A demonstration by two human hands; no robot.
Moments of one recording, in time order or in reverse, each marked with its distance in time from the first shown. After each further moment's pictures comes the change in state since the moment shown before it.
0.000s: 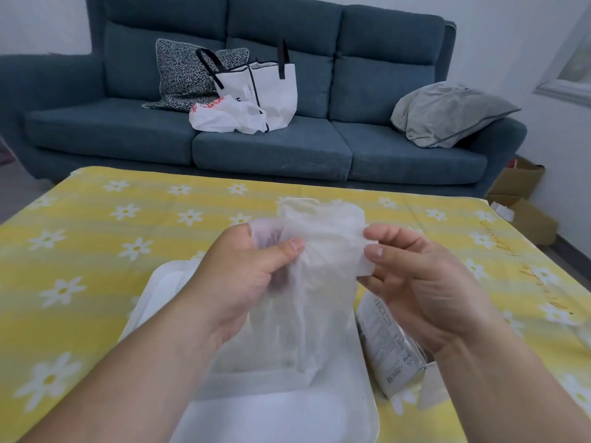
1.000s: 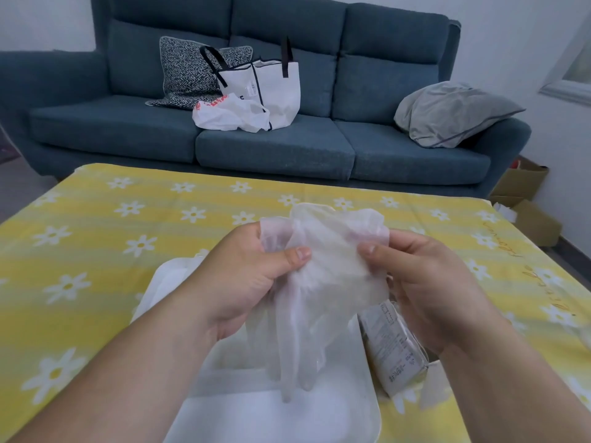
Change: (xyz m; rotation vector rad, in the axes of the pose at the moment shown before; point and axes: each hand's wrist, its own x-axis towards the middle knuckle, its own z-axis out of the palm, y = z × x) left_hand -0.001 0.000 -0.008 -0.017 -0.142 -0.039; right_hand -0.006 0.000 0.006 -0.323 0.005 -0.074
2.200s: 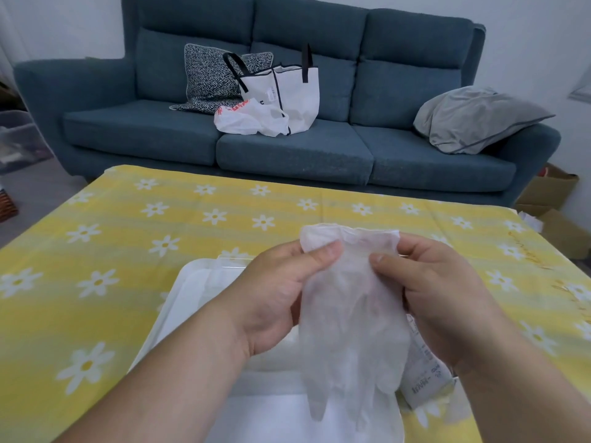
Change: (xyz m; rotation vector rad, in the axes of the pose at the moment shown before) left_hand -0.002 -0.005 0.007 -0.226 -0.090 -0.175; right_hand -0.005 -0.009 0.026 -0.136 0.016 0.049
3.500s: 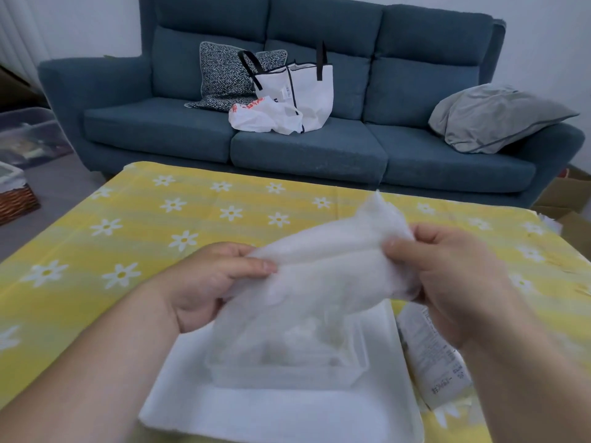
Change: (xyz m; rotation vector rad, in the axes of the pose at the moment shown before) left_hand -0.030 0.023 -0.090 0.241 0.125 -0.130; right_hand 0.019 0.004 0.010 -0.066 0.156 0.004
